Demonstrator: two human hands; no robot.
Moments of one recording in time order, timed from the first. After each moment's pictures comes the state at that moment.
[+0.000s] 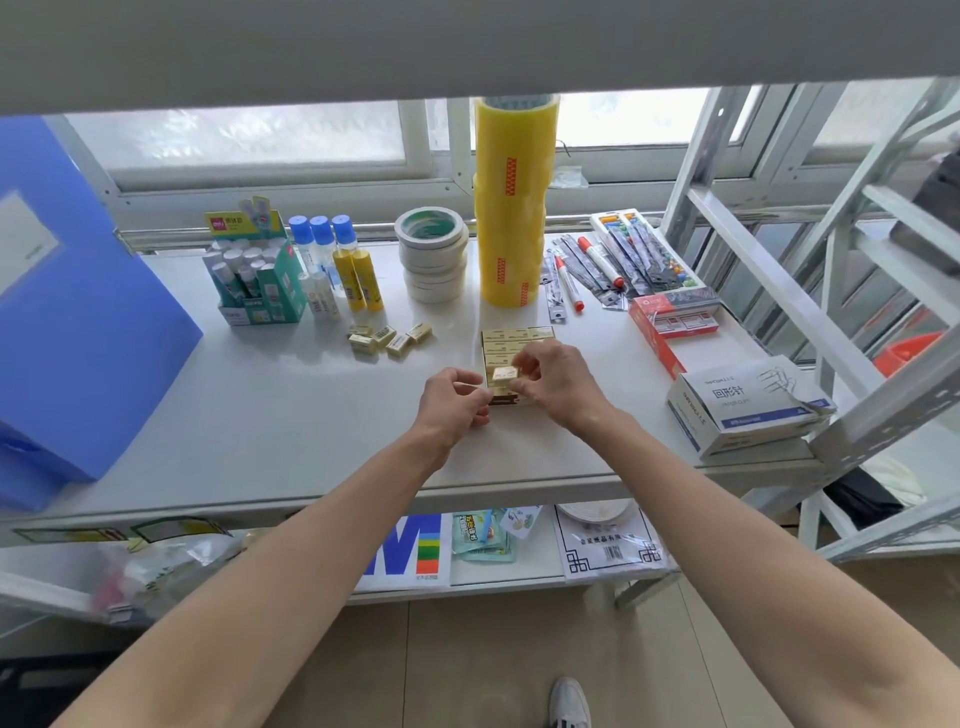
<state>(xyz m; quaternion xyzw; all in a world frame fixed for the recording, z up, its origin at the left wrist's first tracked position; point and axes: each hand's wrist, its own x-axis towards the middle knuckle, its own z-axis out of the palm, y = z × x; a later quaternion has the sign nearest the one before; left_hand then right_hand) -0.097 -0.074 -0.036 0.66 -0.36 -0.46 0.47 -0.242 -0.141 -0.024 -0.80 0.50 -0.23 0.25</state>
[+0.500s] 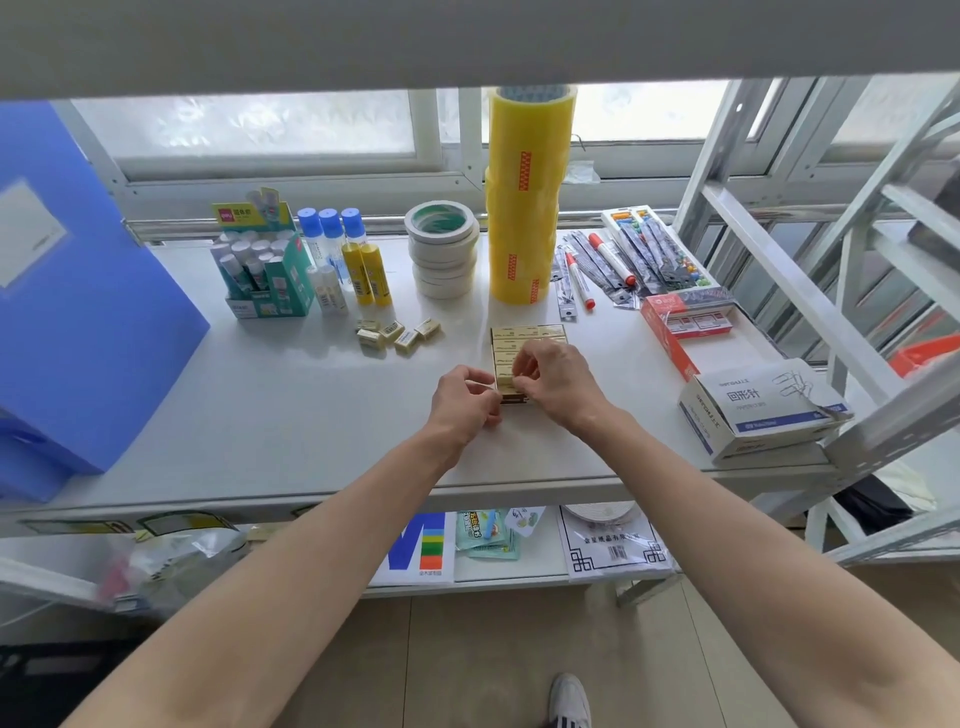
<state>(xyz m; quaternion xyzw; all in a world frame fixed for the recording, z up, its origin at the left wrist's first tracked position) -0.098 -0.080 -0.044 0.68 -0.35 -0.46 0.45 -0.228 -0.142 -0.026 -0.81 0.50 -0.19 0.22</state>
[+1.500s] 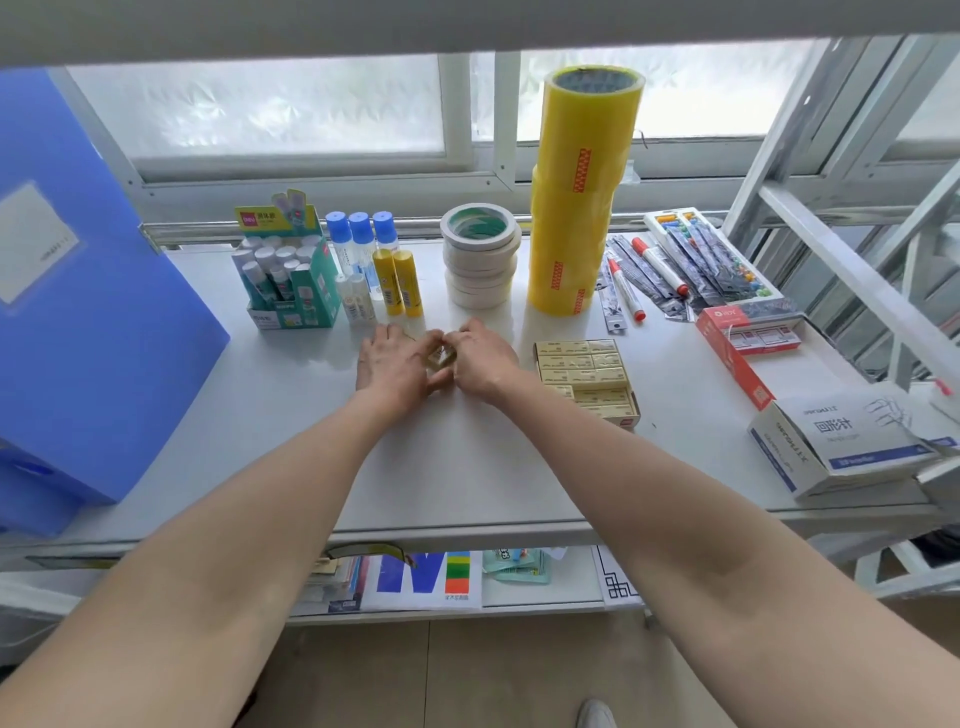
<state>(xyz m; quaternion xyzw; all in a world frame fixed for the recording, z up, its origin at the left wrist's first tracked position) 0.043 -0.133 -0.049 0.78 -0.62 0.01 -0.01 -0.079 -0.182 -0.037 -0.86 0.48 -0.03 0.20</state>
